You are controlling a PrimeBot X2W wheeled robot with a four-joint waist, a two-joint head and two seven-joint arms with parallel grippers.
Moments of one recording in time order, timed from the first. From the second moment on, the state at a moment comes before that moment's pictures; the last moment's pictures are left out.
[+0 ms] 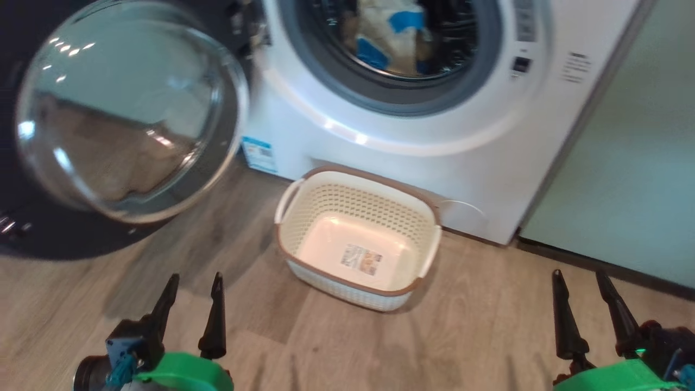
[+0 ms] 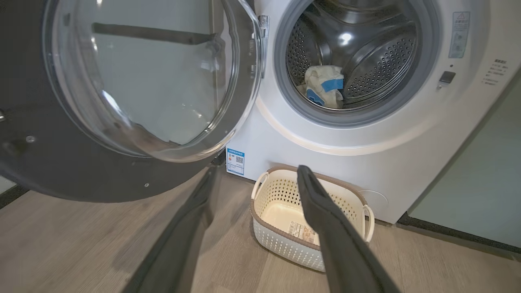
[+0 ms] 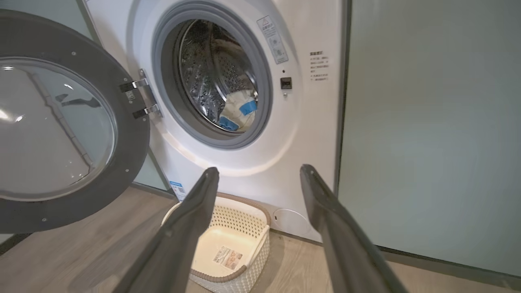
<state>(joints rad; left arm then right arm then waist) 0.12 0.35 -0.29 -0.11 -0.48 0.41 -0.25 0.10 -0.04 0.09 0.03 0.20 0.13 -0.23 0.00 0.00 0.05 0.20</state>
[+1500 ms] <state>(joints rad) 0.08 0.32 -0.19 -0.23 -0.50 0.29 -0.26 0.10 -0.04 0.09 0.03 0.20 0.13 -0.22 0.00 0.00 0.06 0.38</state>
